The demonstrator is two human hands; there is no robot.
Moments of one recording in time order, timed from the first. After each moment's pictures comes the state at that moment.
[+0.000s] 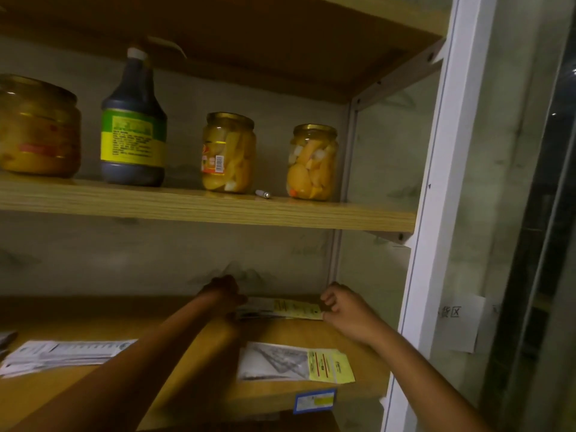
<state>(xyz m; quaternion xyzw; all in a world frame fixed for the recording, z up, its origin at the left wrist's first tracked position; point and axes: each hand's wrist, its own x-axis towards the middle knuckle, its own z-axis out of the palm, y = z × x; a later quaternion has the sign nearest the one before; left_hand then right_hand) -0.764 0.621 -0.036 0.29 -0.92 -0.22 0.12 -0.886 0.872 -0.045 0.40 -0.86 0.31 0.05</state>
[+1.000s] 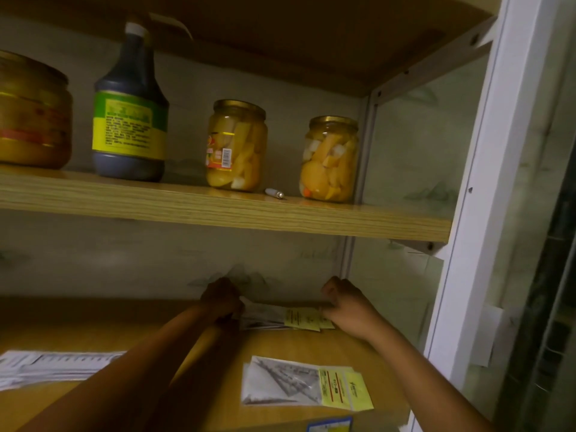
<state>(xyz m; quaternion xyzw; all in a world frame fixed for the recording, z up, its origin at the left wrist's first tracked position) -0.799 0.581 -0.059 0.32 -0.84 -0.39 0.18 -0.924 0.827 -0.040 0.41 -0.88 0.22 0.12</state>
